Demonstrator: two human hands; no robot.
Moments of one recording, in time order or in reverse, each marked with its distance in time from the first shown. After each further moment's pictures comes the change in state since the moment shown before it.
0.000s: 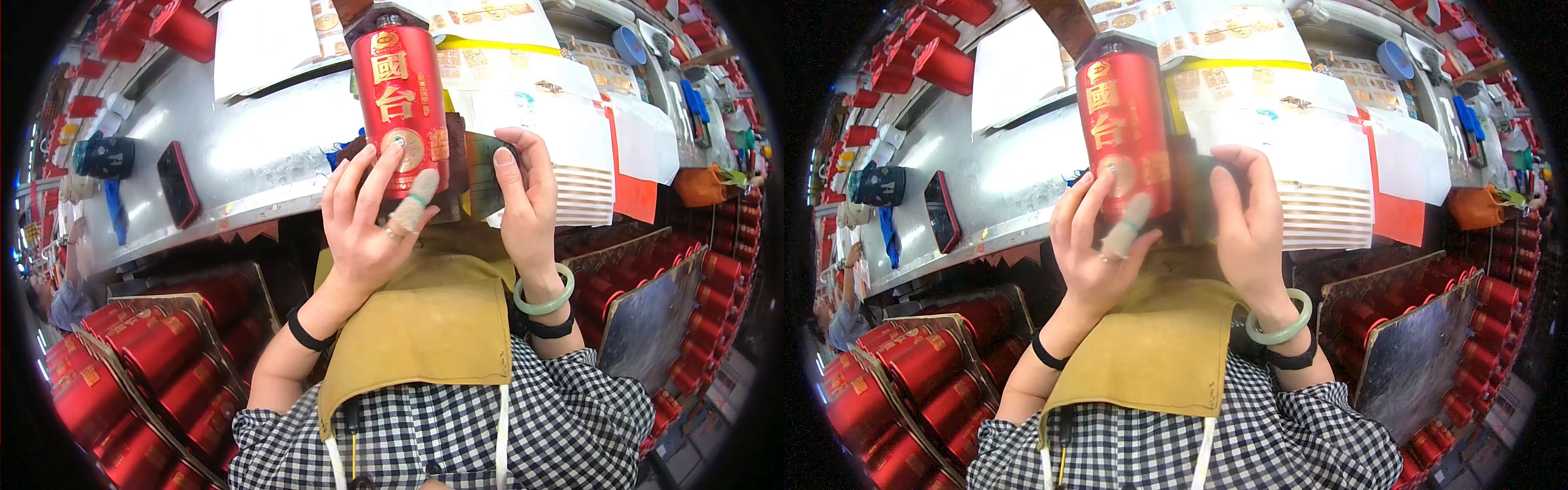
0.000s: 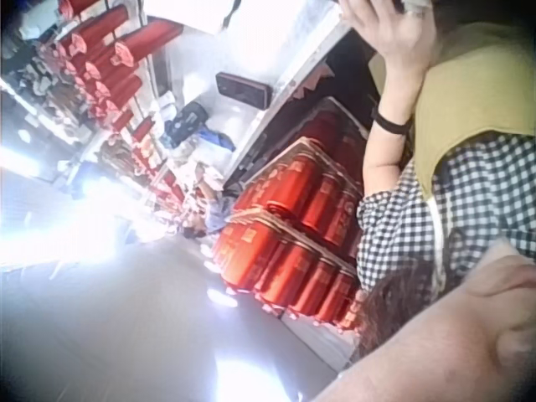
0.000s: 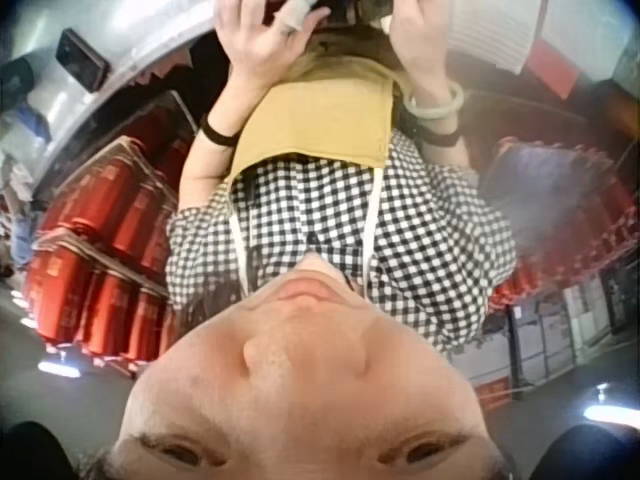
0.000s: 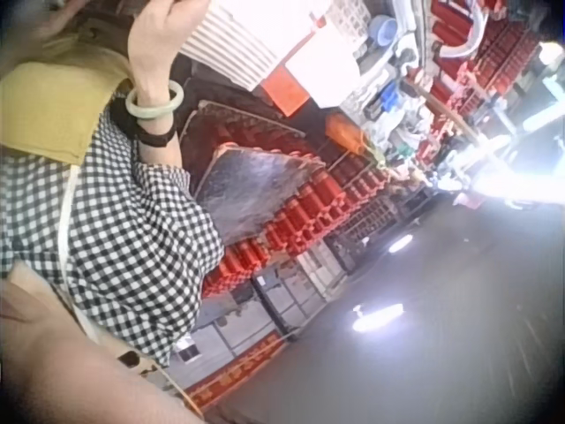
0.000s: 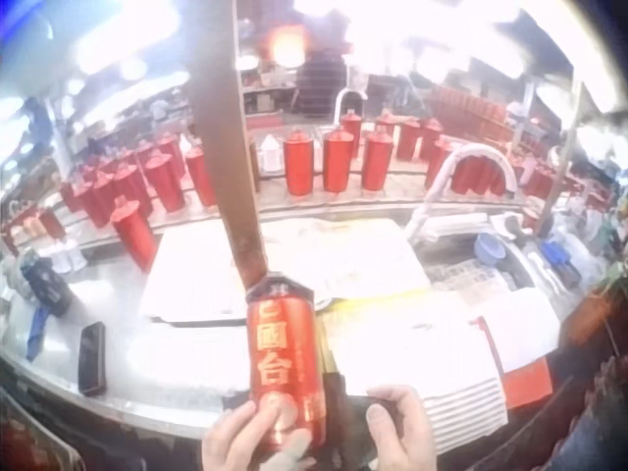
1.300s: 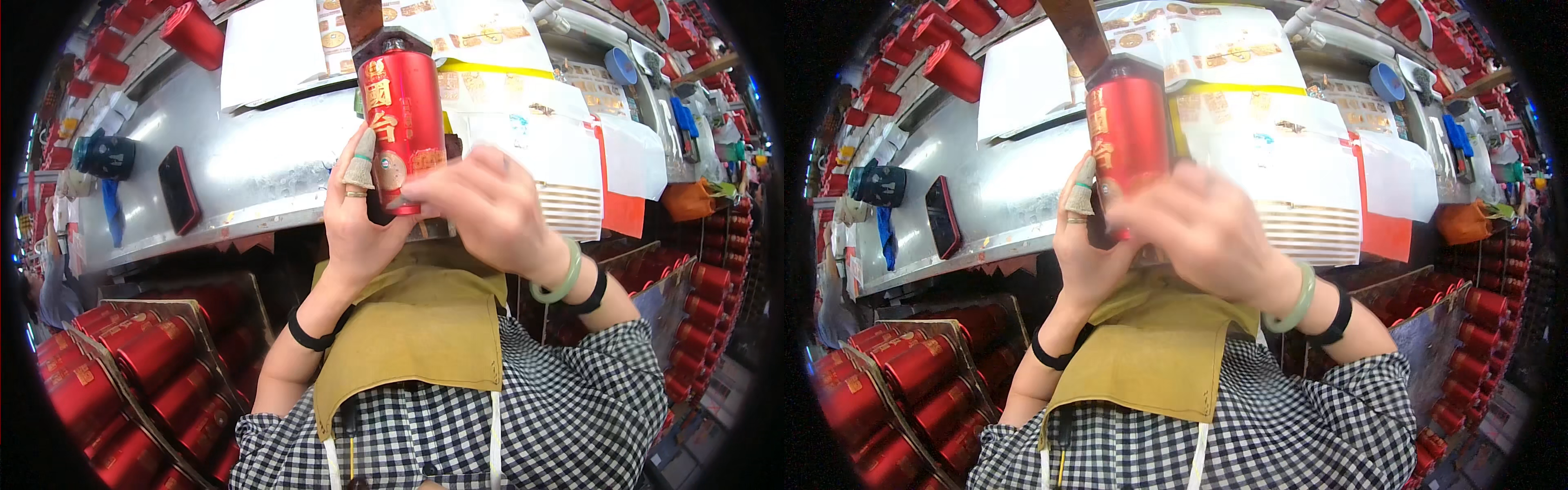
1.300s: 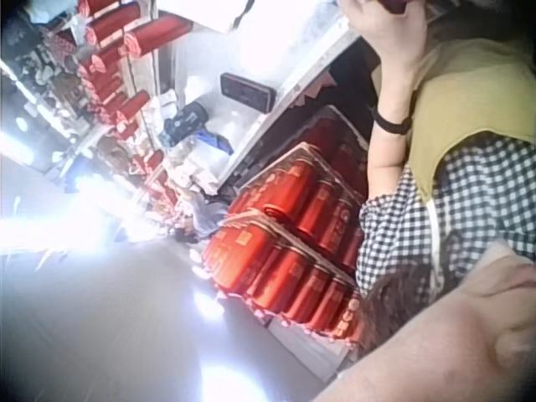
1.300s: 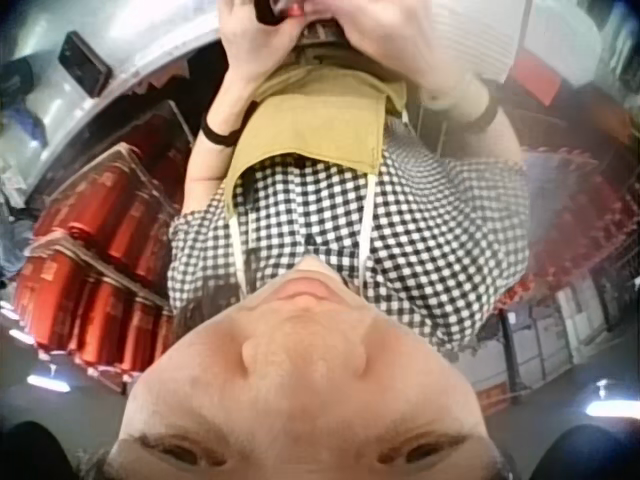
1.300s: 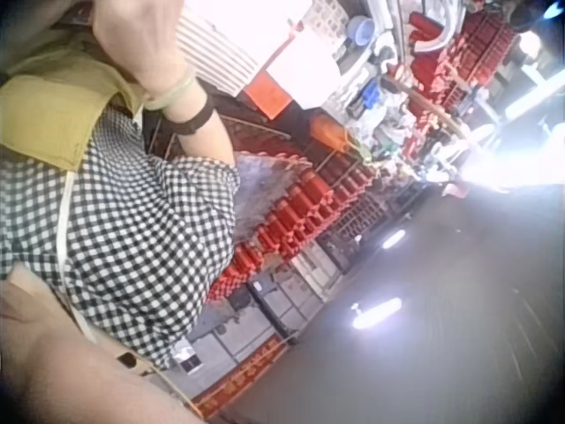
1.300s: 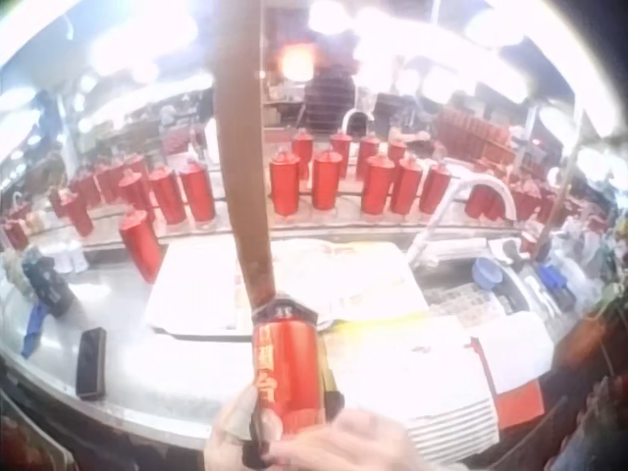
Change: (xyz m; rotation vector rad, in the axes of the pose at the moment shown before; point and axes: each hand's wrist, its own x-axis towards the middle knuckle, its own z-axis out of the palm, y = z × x) left_hand 0.020 -0.012 0.013 -0.402 0.103 -0.349; right_hand 0.036 -0.041 0.009 -0.564 -0.400 -1.008
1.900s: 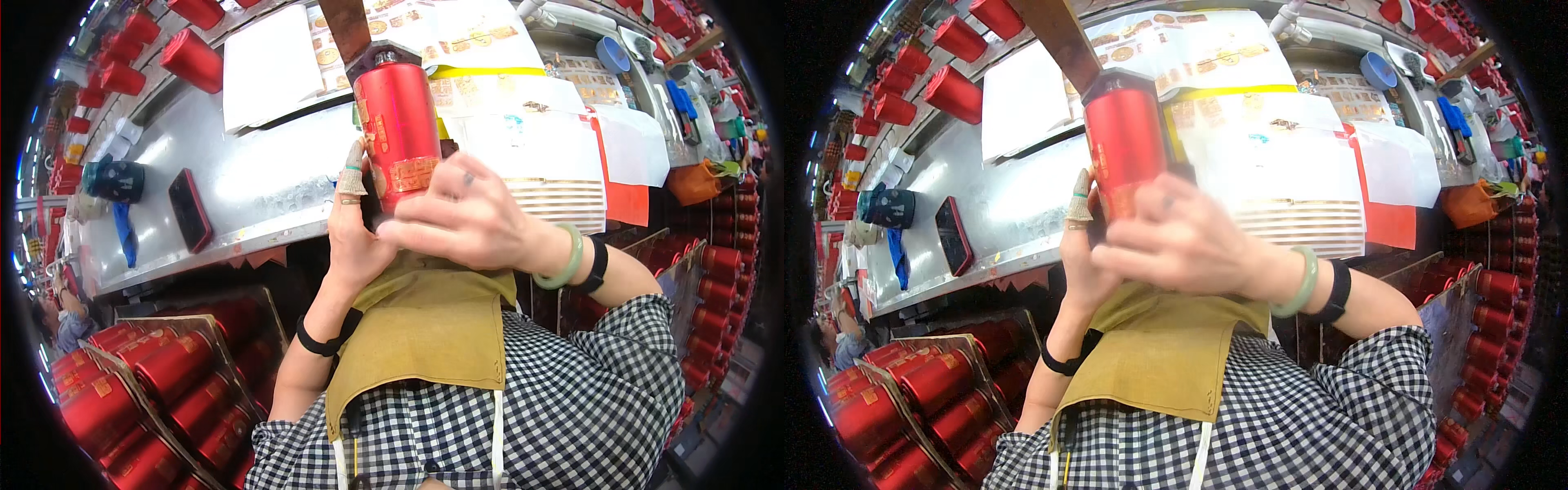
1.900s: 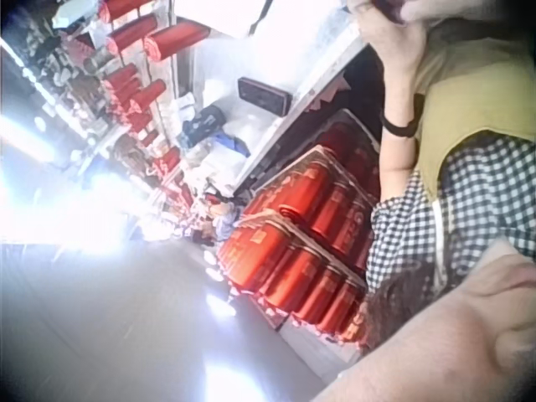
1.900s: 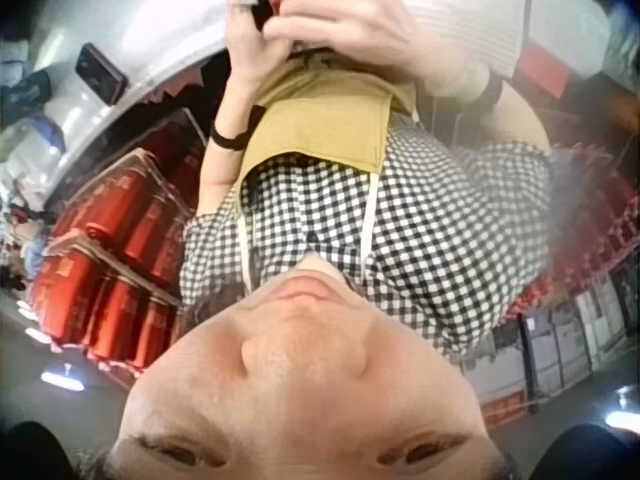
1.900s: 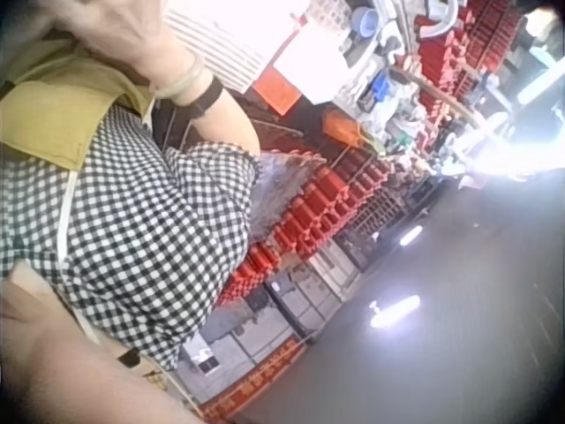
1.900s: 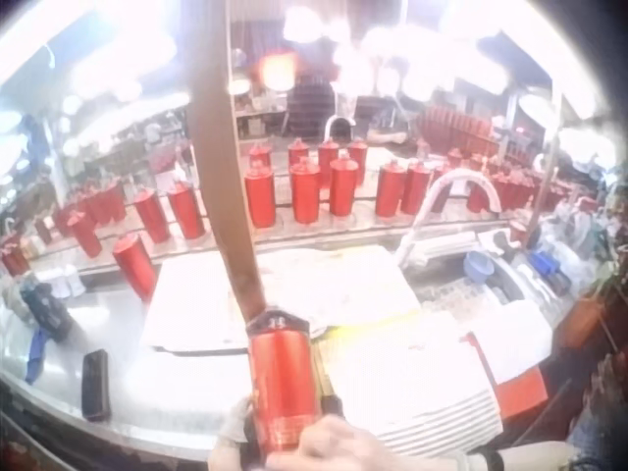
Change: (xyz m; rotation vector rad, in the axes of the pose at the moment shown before) left_hand -0.007 -0.018 -0.009 -0.174 -0.200 -0.140; right_hand 0.003 -0.001 0.010 -0.073 -0.051 -0.225
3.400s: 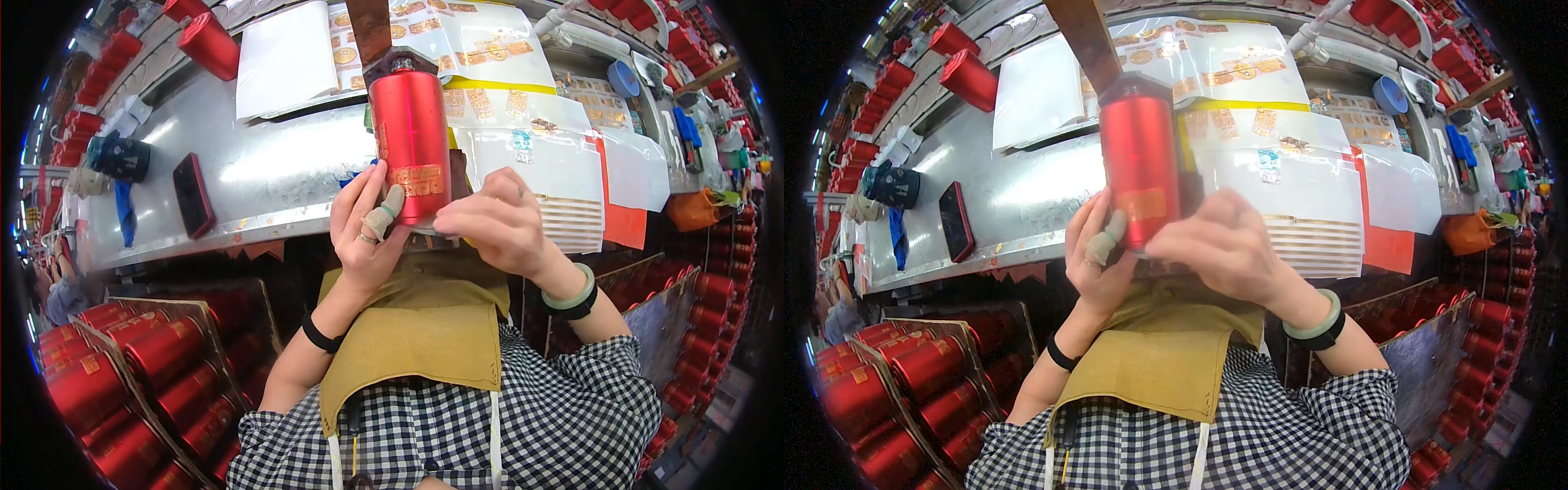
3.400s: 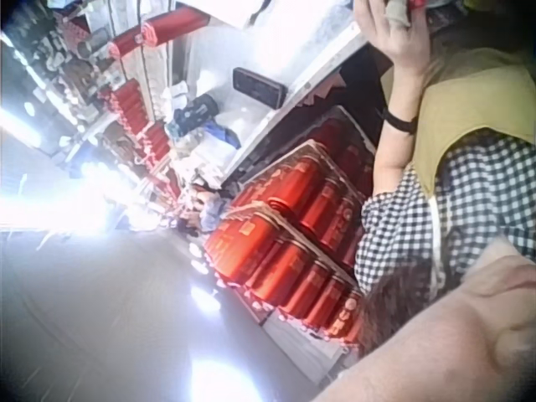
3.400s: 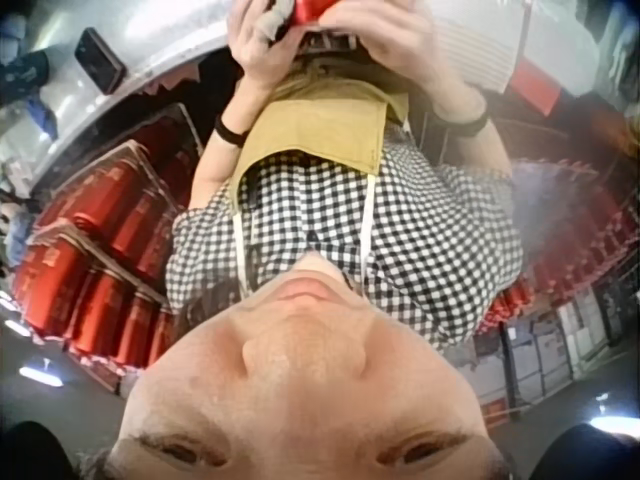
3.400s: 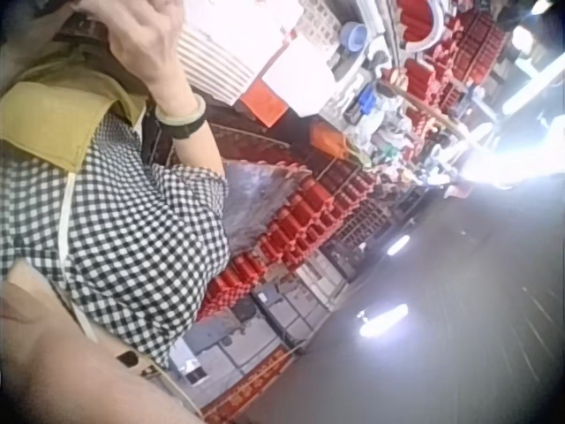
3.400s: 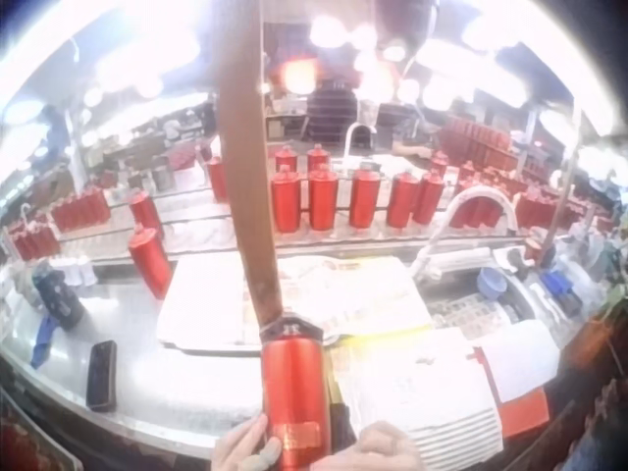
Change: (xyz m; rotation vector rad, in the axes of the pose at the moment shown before) left_hand -0.009 -0.001 0.011 0.331 0.321 0.356; right_hand -0.034 0.010 -0.010 0.141 0.029 0.183
